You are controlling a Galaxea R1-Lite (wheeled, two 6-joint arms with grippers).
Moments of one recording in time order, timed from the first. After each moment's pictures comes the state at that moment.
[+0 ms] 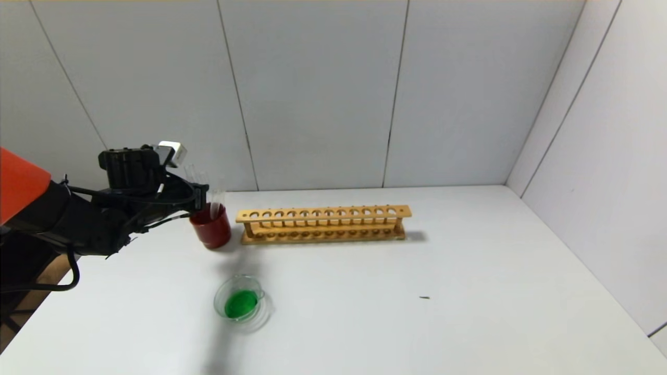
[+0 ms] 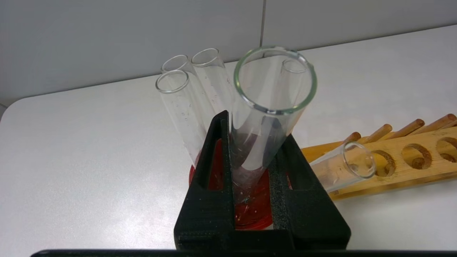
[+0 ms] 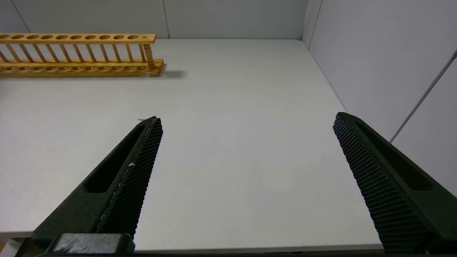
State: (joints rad) left arm 0.00 2.03 -0.98 -0.76 -0.13 0.08; right arm 0.00 0.00 0.00 0.00 0.00 0.00
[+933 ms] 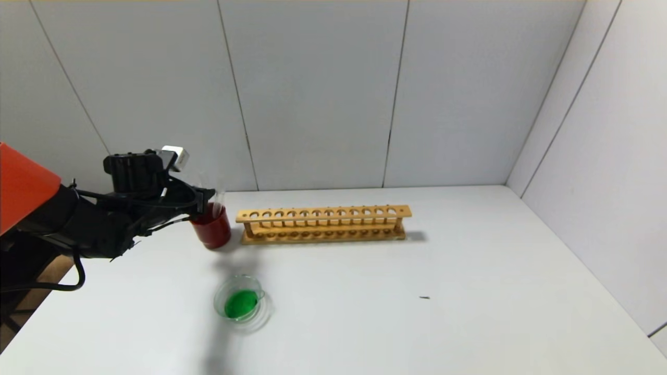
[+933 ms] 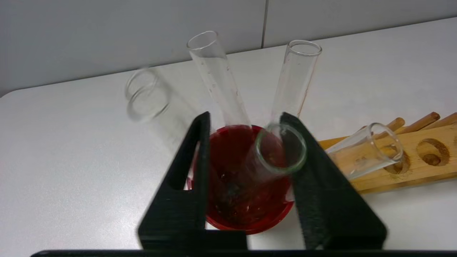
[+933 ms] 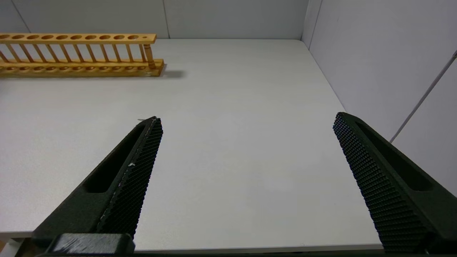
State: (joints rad) left arm 0.00 2.06 -0.98 -0.79 -0.13 0.08; right arm 0.00 0.00 0.00 0.00 0.00 0.00
